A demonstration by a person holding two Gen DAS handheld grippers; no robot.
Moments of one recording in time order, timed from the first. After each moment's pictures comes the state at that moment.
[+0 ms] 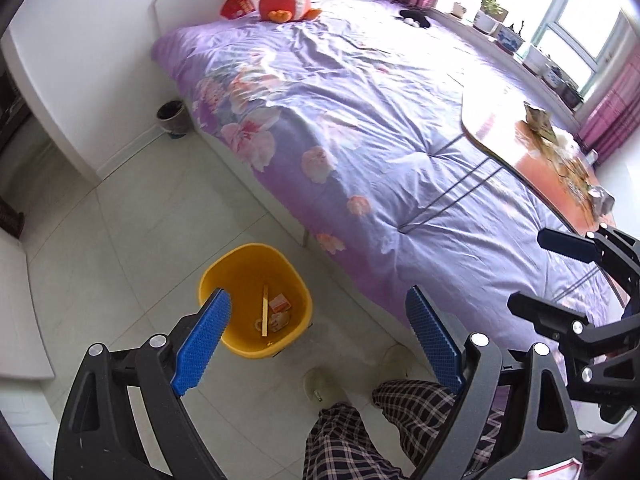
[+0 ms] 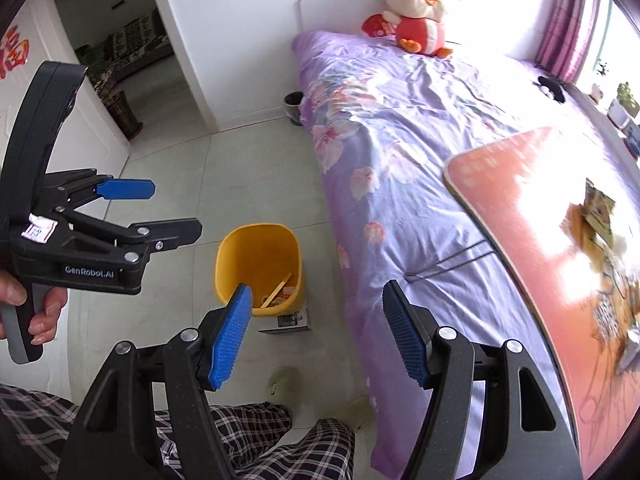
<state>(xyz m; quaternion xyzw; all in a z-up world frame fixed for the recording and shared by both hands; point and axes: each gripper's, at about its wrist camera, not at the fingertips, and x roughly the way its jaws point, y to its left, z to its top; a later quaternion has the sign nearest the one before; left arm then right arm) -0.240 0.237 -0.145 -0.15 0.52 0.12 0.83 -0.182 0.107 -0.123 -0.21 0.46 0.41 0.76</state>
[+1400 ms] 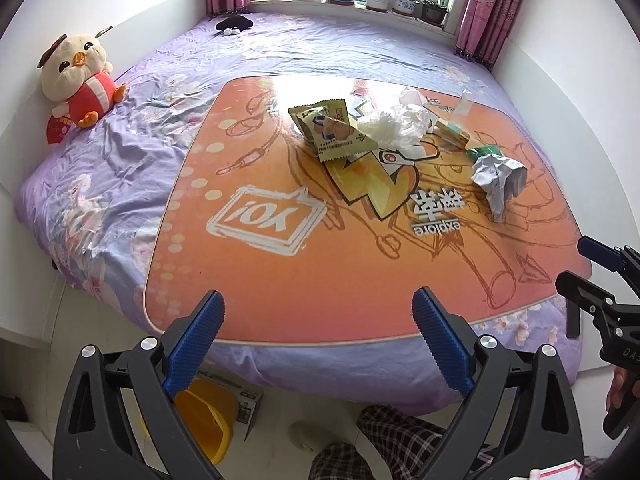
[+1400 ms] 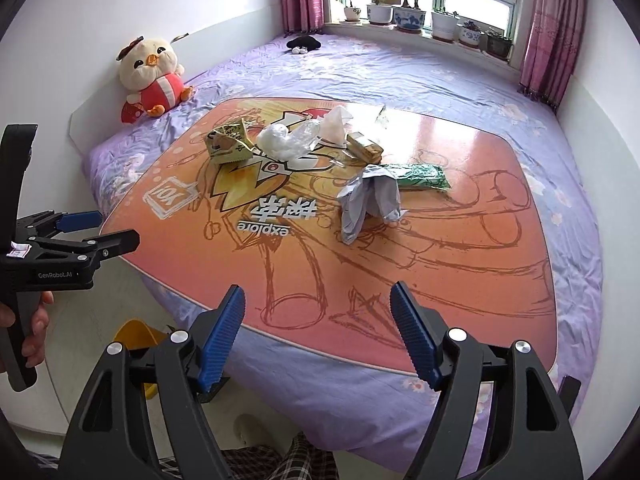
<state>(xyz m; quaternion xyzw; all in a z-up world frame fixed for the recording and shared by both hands) -0.039 0.045 -0.108 0.01 0.51 -0.08 0.86 -0.074 -0.163 -0.097 -0.01 0.47 0.10 0.88</state>
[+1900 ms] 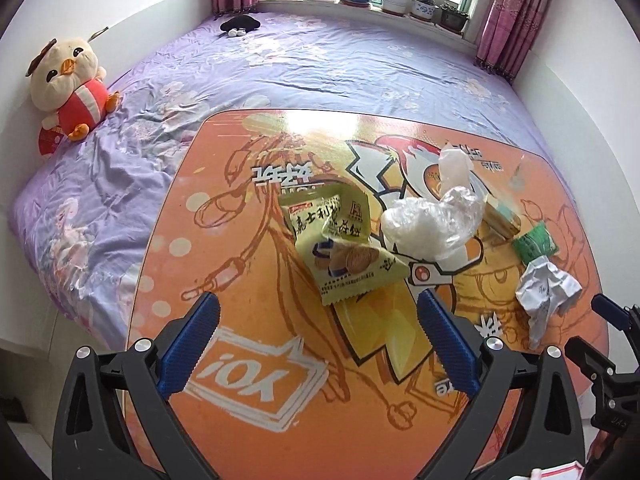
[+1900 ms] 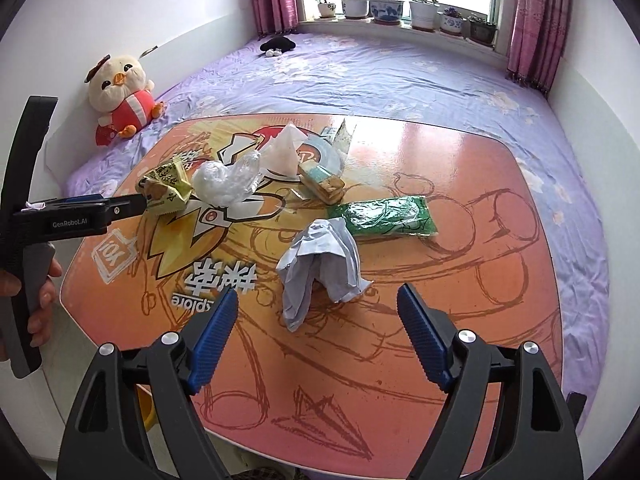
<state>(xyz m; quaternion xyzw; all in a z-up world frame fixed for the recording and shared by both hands) 0.081 0.028 -0.121 -0.01 0.51 -0.06 0.86 0.007 -0.188 -0.119 0.02 0.47 0.07 0.88</state>
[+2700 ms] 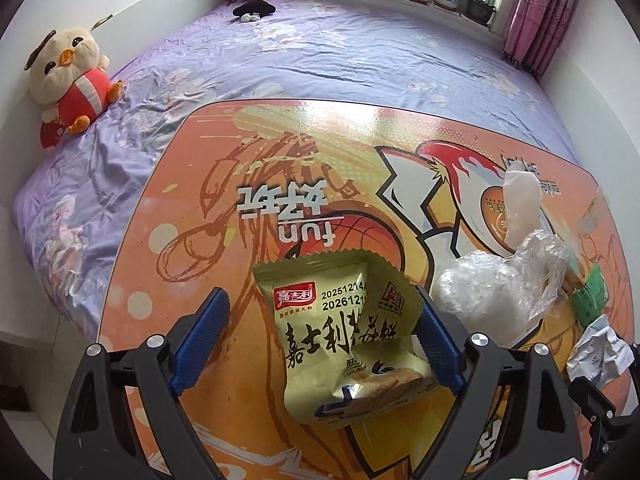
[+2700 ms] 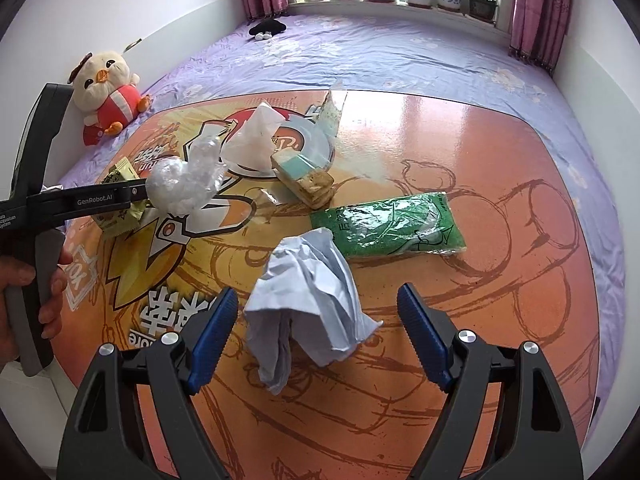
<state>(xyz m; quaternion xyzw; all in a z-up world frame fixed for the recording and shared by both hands) 0.136 0.014 -0.158 0.01 0.53 -0.02 0.85 0.052 -0.192 -0.157 0.04 0.50 0.07 0.86</state>
